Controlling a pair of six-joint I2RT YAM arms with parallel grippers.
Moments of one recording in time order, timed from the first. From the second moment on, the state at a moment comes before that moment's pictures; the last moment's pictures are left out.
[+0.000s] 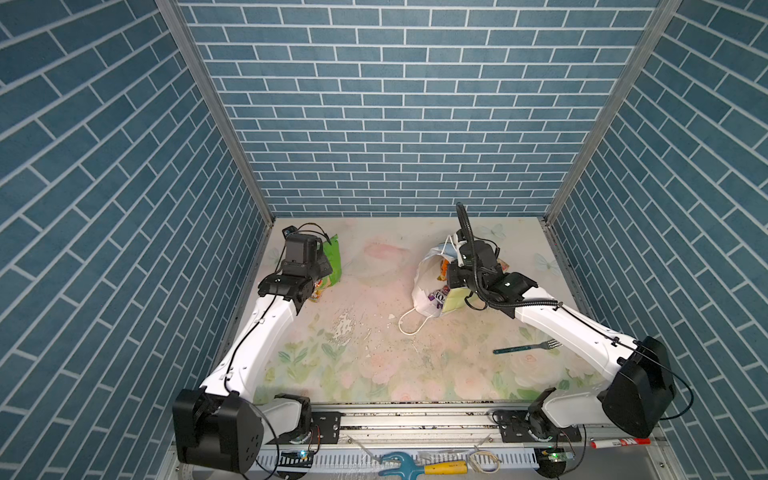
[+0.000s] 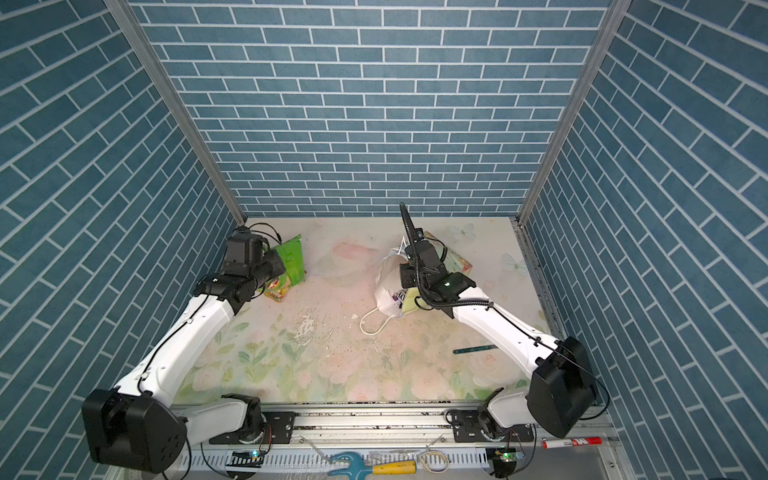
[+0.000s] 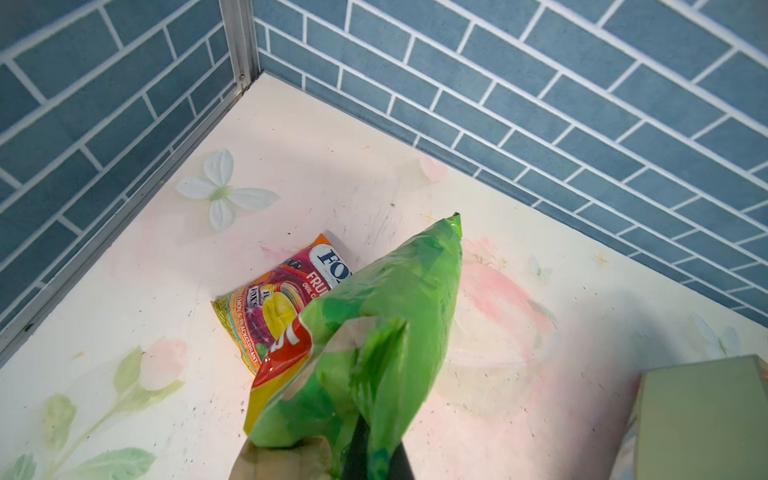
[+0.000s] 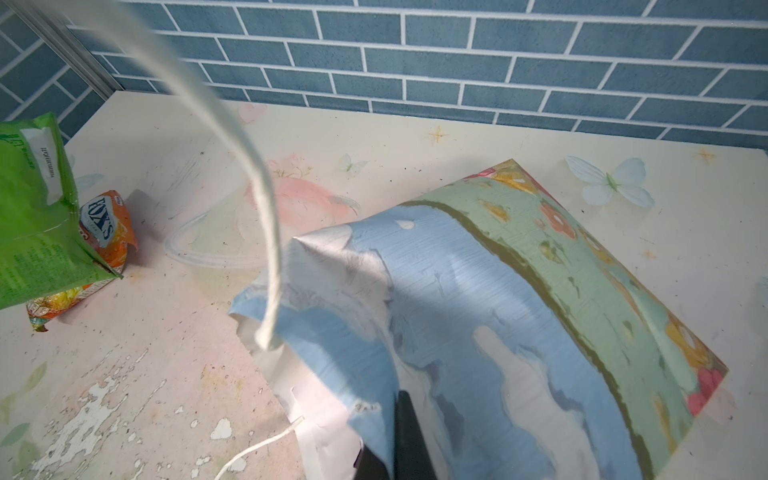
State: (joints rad) left arm -0.15 1.24 1.05 -0.48 -0.20 -0.54; right arm 0.70 1.39 1.11 -0.37 0.28 0.29
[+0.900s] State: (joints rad) left arm -0.12 1.59 1.22 -0.41 -0.23 -0.47; right arm 0.70 1.39 1.11 -0.37 0.26 0.29
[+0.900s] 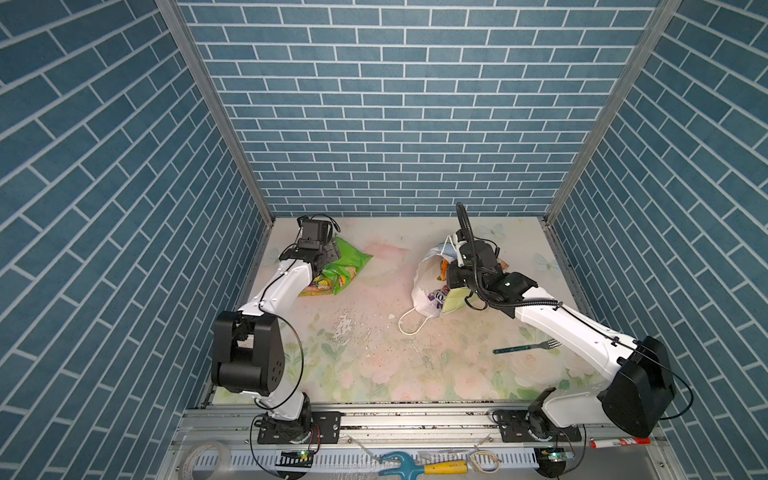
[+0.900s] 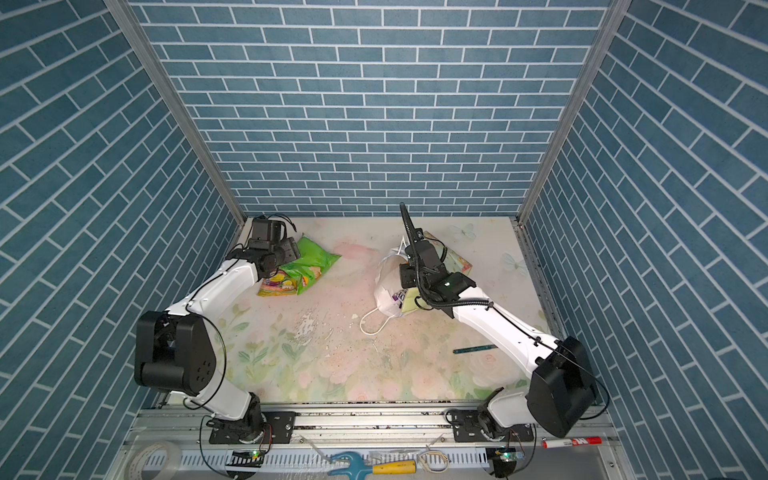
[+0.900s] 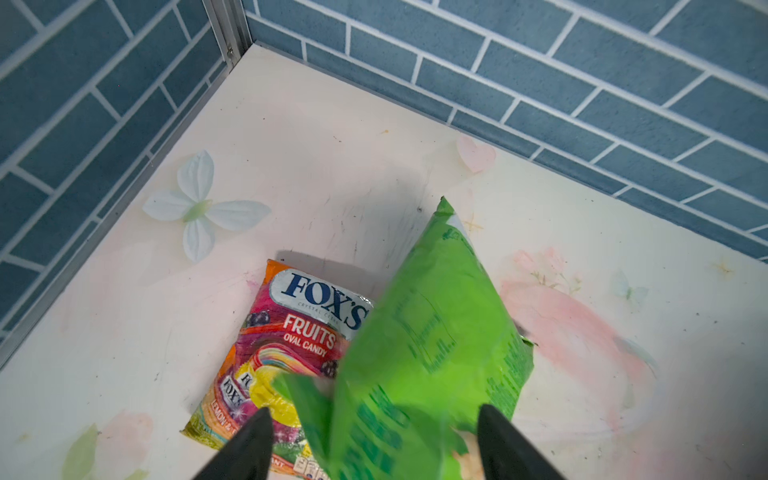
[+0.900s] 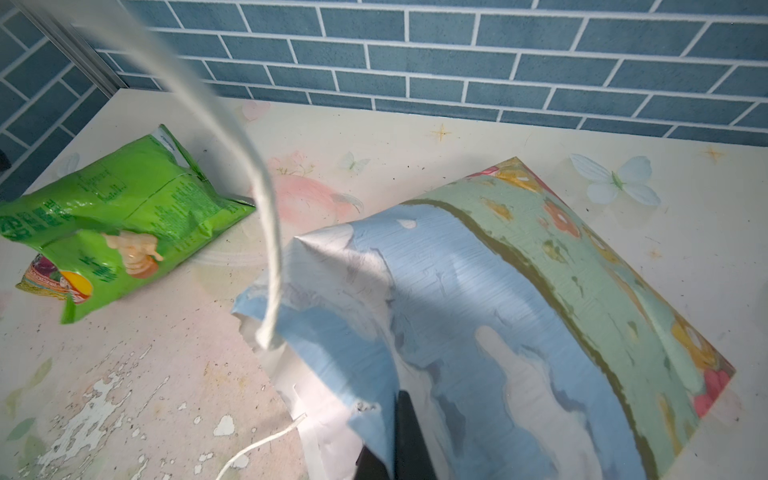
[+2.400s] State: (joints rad) left arm -0.69 0.99 0.62 -0.11 -0.04 -0.66; right arm 0.70 1.37 1.11 -0.44 0.24 0.26
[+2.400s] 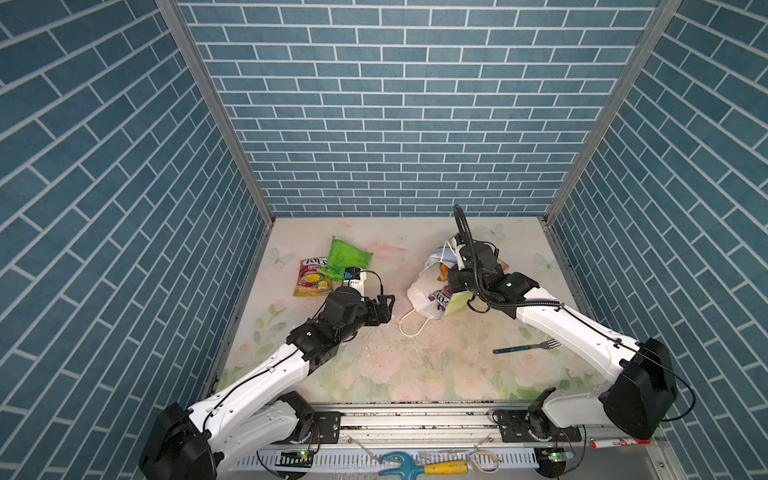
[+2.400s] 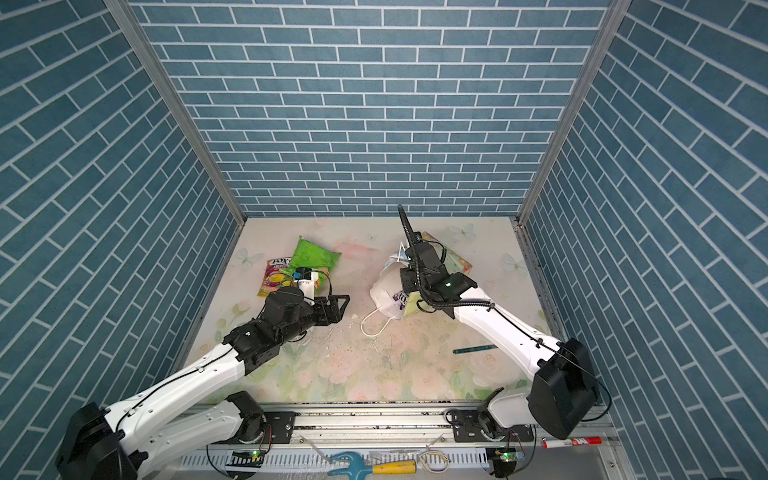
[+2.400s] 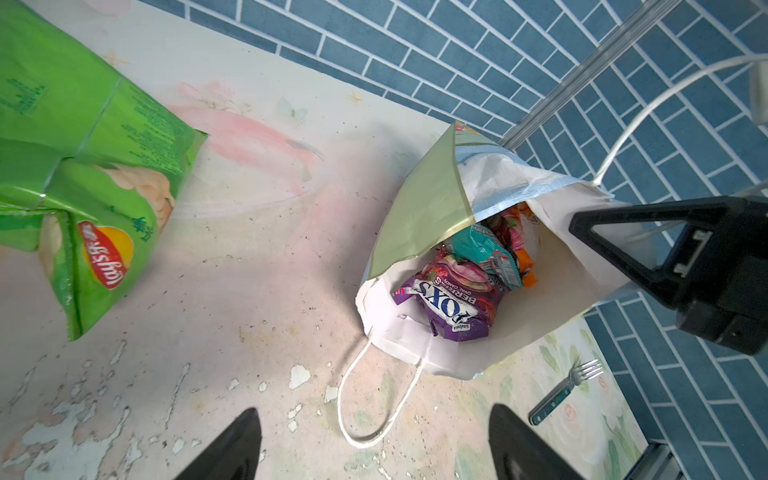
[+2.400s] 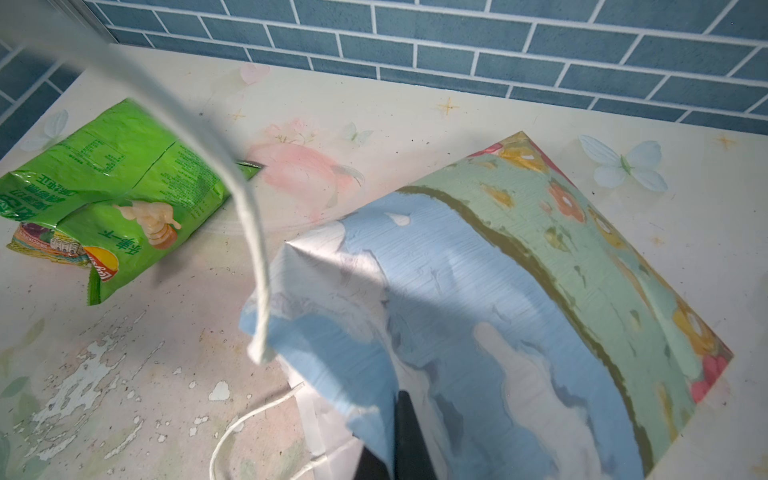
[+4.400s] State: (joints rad) left arm -0.84 1.54 0.88 0.13 0.11 -0.70; right arm 0.70 1.31 1.18 -0.54 0.25 0.27
